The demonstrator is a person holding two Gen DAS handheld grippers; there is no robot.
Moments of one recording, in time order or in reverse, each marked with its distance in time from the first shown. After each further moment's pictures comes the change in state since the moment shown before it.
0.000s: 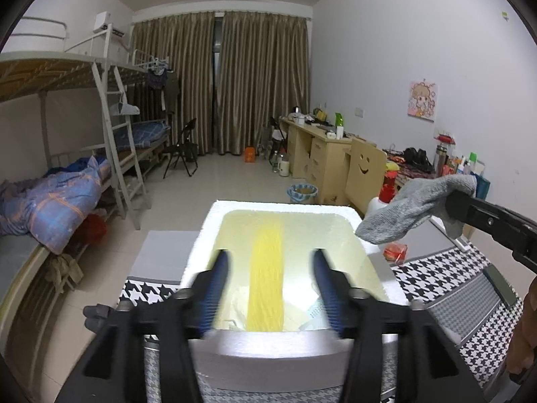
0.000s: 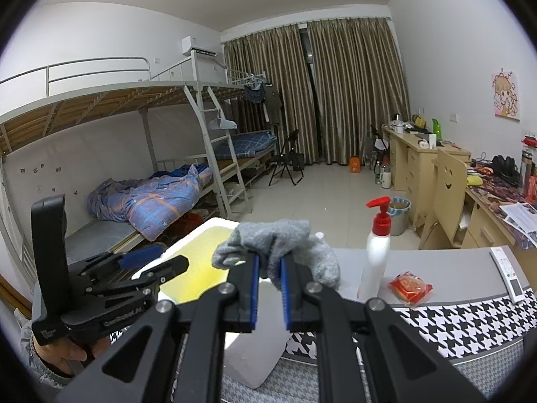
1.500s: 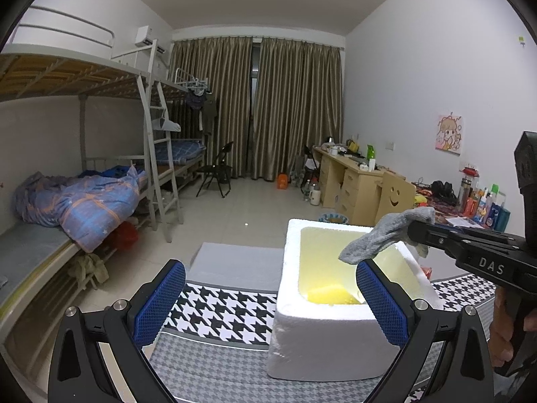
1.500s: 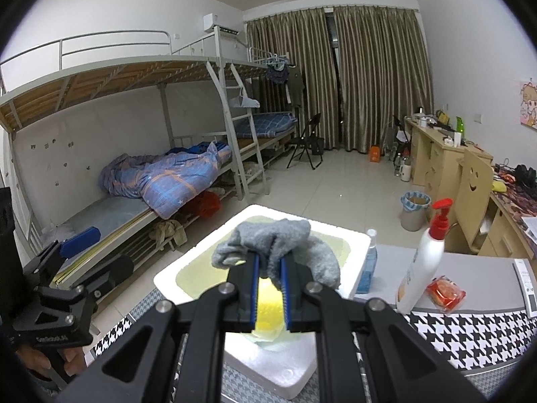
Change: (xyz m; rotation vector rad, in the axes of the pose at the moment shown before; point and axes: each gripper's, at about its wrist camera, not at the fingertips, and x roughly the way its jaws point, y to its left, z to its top) left arm -0.056 0.044 -0.008 -0.067 -0.125 0.127; right arm 0.048 0.044 0.003 -0.072 0.095 0.066
